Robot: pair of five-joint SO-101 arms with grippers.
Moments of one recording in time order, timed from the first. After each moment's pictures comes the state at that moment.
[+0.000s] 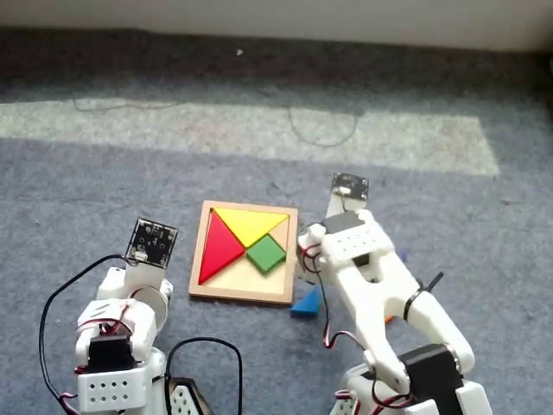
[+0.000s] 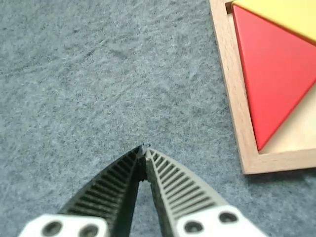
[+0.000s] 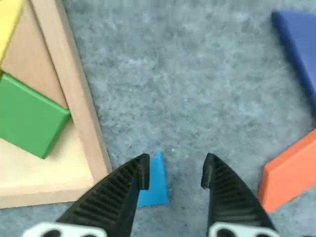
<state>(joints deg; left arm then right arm) -12.0 -103.5 96.0 67.8 -15.9 -25.2 -13.8 44.3 63.3 -27.1</state>
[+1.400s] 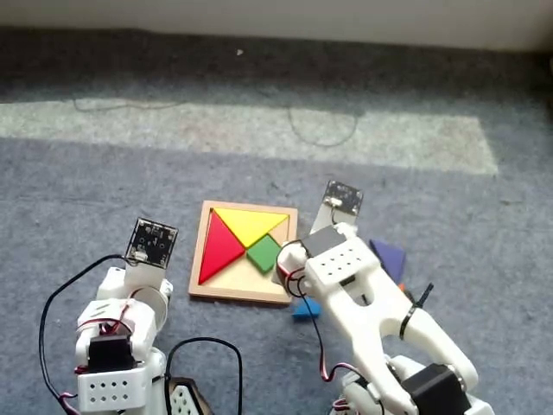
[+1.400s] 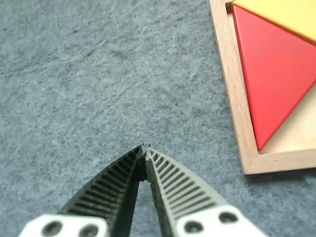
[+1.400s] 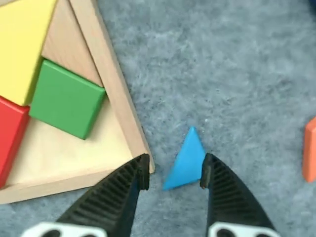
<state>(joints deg) -12.0 -103.5 96.0 67.7 -15.9 -36.0 -21.1 47.6 63.7 -47.0</state>
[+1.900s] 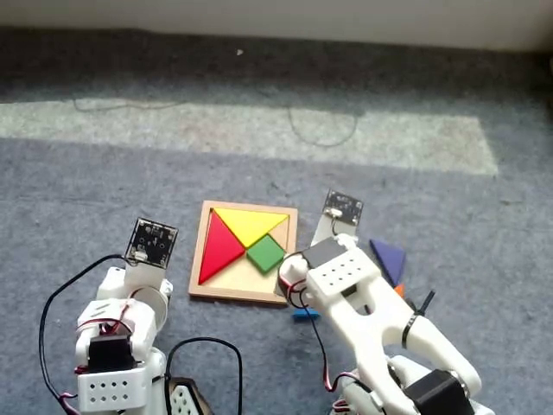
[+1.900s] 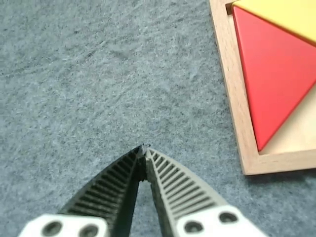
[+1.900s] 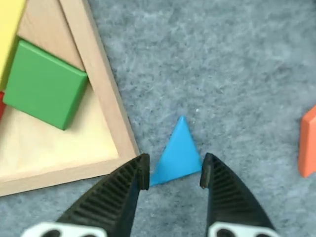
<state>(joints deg) -12.0 -103.5 96.0 67.6 -15.9 -37.0 -22.6 53.9 60.6 -47.0</state>
